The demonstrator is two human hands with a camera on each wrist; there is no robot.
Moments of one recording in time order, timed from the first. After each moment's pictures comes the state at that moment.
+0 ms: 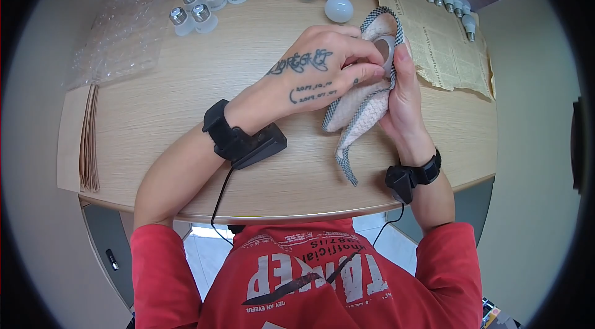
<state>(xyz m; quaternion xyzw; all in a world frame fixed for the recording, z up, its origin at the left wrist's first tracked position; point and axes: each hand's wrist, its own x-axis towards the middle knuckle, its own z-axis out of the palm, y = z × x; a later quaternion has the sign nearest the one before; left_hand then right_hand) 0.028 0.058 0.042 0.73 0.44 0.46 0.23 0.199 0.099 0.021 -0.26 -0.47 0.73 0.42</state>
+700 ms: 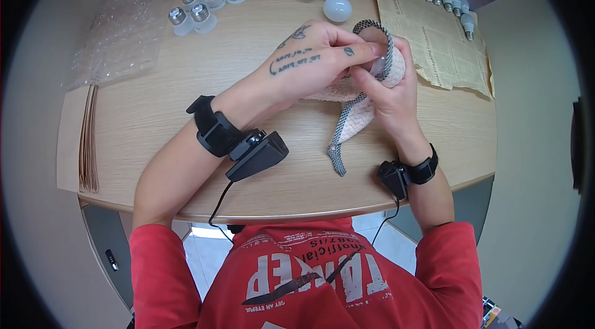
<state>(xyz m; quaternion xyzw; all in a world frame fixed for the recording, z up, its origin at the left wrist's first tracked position) 0.028 0.053 0.059 0.50 0.48 0.45 0.57 0.202 0.096 0.020 -0.26 -0.68 0.54 0.43</state>
